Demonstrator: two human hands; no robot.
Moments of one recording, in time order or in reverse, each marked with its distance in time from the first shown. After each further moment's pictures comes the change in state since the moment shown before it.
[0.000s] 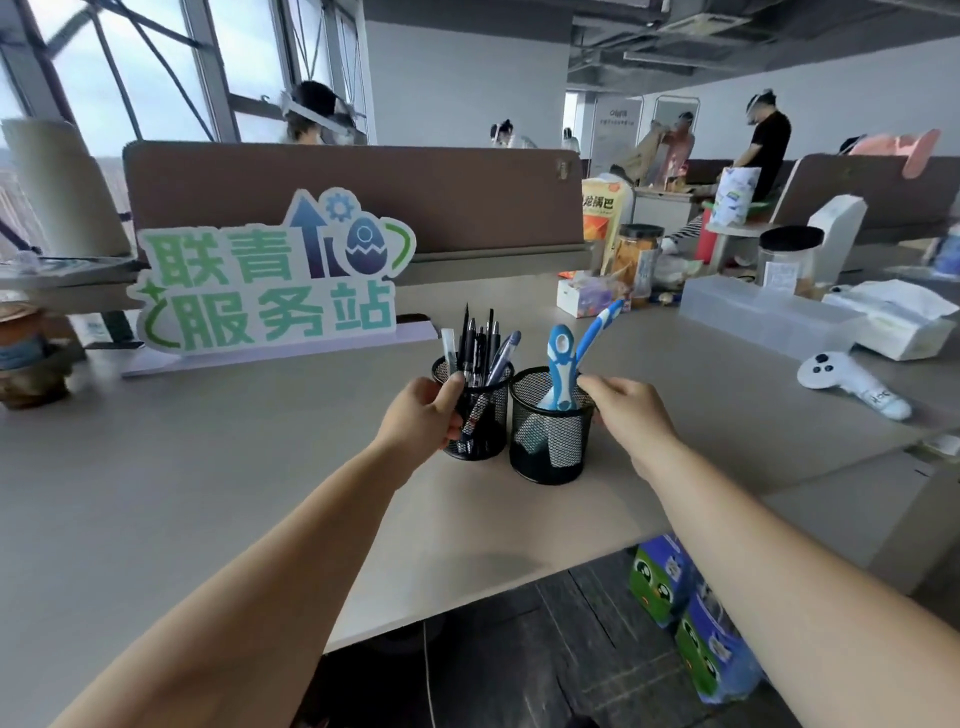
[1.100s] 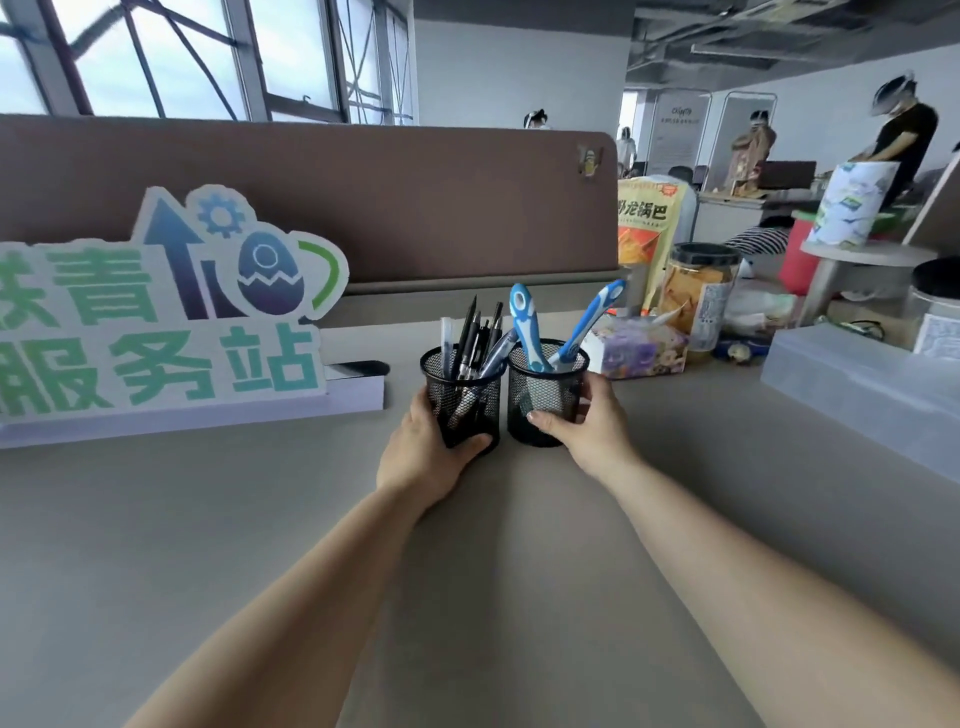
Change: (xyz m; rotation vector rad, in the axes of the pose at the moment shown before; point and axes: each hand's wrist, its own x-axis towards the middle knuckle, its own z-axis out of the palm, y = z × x) left_hand 0.247 -0.044 0.118 0.463 0.205 0.060; right_hand 0.287 0.067 0.067 -0.042 -0.124 -0.204
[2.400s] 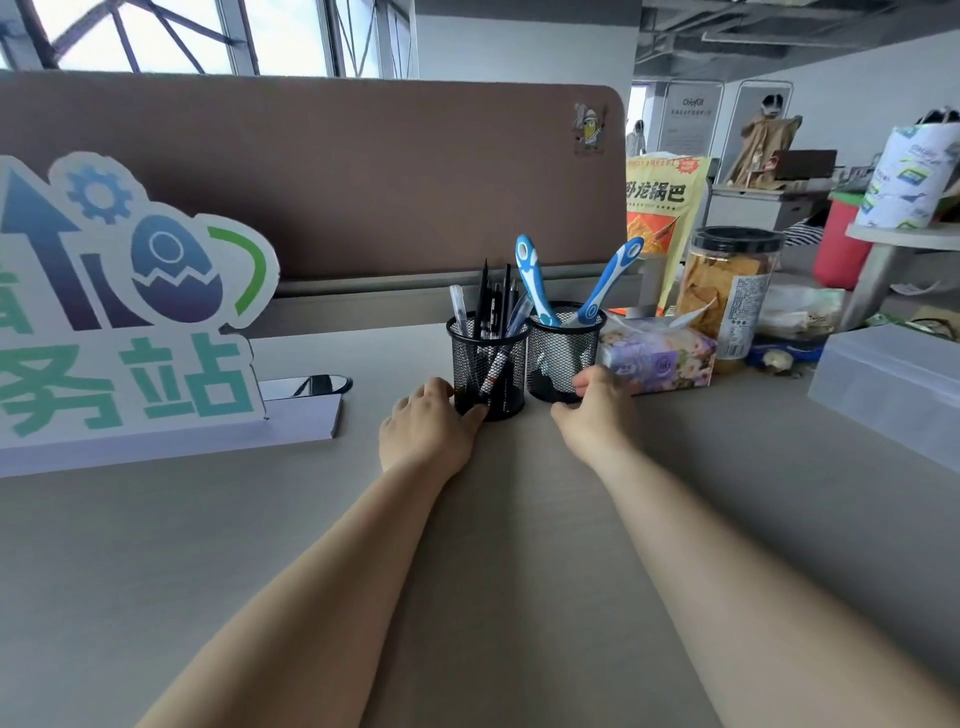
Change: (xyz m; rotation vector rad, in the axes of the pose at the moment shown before) left_hand 0.092 0.019 0.060 0.317 0.053 -0.046; right_hand 0.099 0.041 0.014 -0.390 0.098 0.011
